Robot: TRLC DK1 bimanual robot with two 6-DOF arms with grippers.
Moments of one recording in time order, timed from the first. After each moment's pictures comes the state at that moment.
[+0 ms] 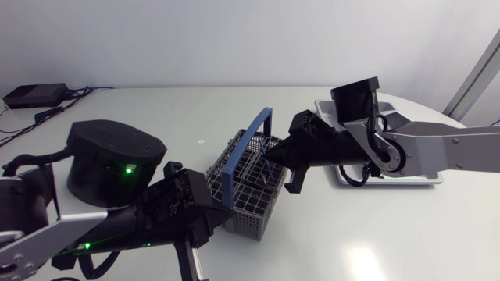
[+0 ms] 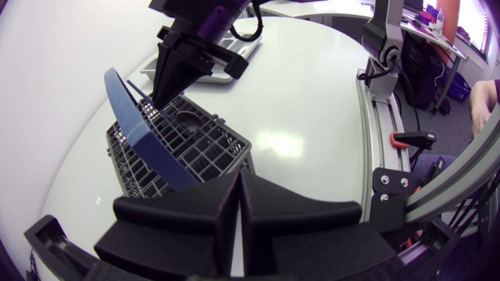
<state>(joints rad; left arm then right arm) -0.88 1.11 0.67 -0.27 0.14 0.35 0.43 1.56 0.82 0.07 -0.52 -0.56</state>
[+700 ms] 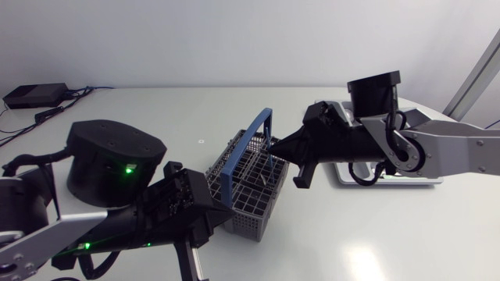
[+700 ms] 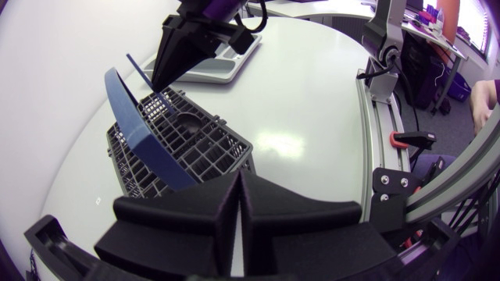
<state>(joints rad) -0.88 1.11 0.67 -0.27 0.14 0.35 0.38 1.48 0.80 0.07 -0.61 -0.47</state>
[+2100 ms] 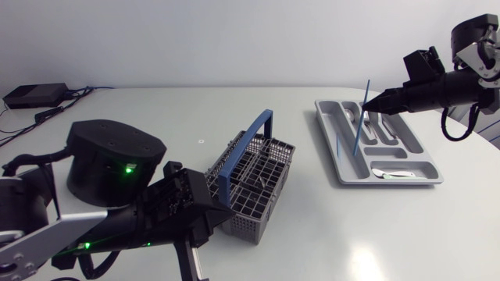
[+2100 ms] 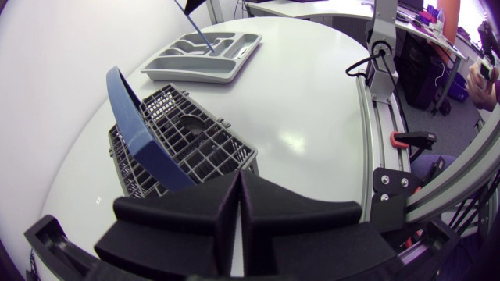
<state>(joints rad) -0.88 1.11 0.67 -0.27 0.14 0.35 -0.17 1.62 1.25 -0.51 -0.56 -0.35</state>
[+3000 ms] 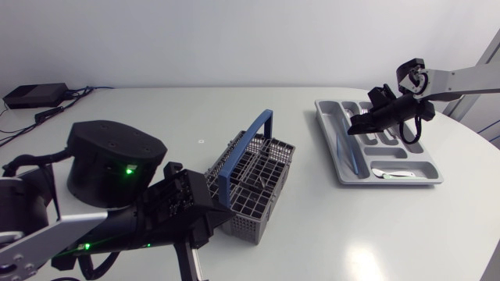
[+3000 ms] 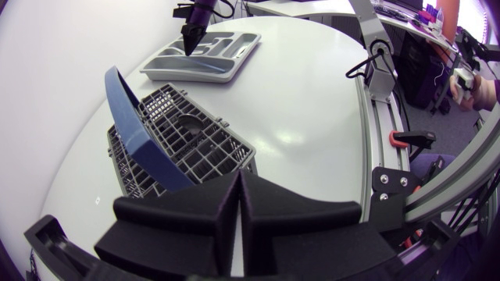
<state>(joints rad) -0.88 1.11 0.67 -0.28 0.14 0.35 -0.18 2.15 1.58 -0.57 -0.43 -0.30</state>
